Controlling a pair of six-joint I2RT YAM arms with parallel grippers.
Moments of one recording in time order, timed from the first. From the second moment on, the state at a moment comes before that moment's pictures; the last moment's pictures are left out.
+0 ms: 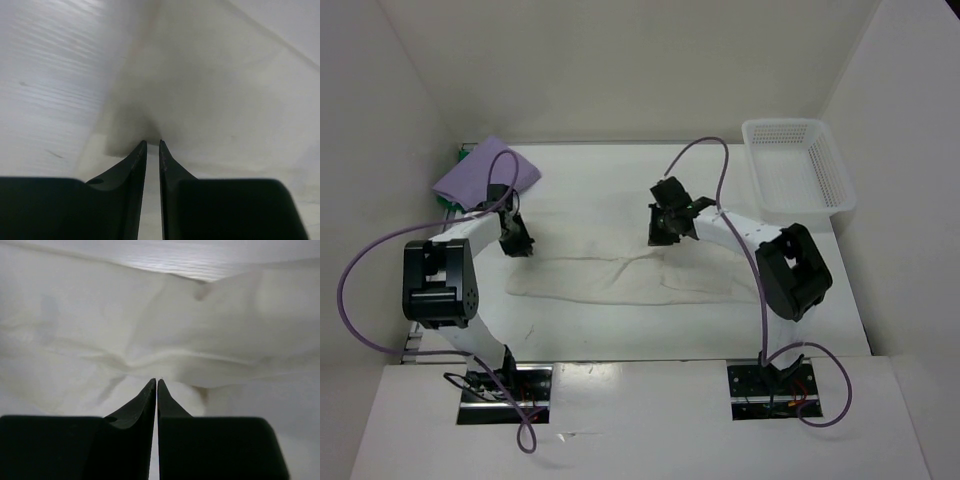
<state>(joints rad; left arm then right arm) 0.04 1.70 1.03 -0.48 0.00 -0.40 0.64 1.84 1.31 -0.42 -0.02 0.62</state>
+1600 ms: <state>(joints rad) 0.26 1.74 1.01 -0.32 0.15 -0.57 0.15 1.75 1.01 -0.31 0.07 0.83</state>
